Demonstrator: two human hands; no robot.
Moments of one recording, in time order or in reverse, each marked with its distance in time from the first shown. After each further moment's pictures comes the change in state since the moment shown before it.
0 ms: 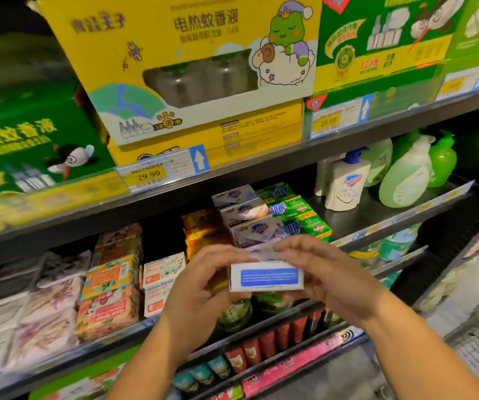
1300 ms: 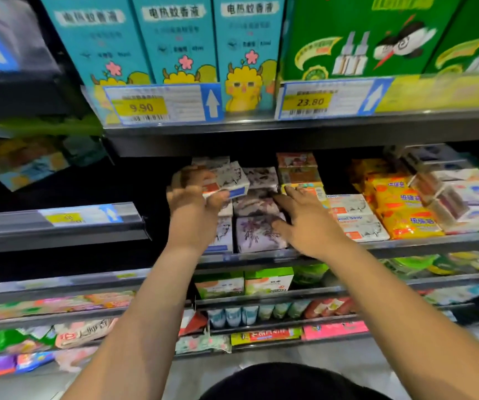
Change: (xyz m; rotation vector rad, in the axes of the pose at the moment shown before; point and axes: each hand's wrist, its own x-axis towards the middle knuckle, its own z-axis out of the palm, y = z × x) left_hand -0.140 -0.138 -0.318 0.624 0.439 -0.472; right_hand 0.144 0.119 0.343 -1.444 -0.096 -0.247
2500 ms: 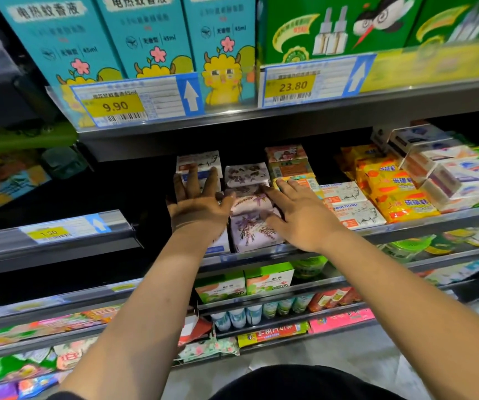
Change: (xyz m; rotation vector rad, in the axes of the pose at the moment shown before) left_hand 0.021 -0.008 0.035 0.490 -0.329 -0.143; right_hand -0.001 -0.002 0.002 -0.099 -0.001 -0.004
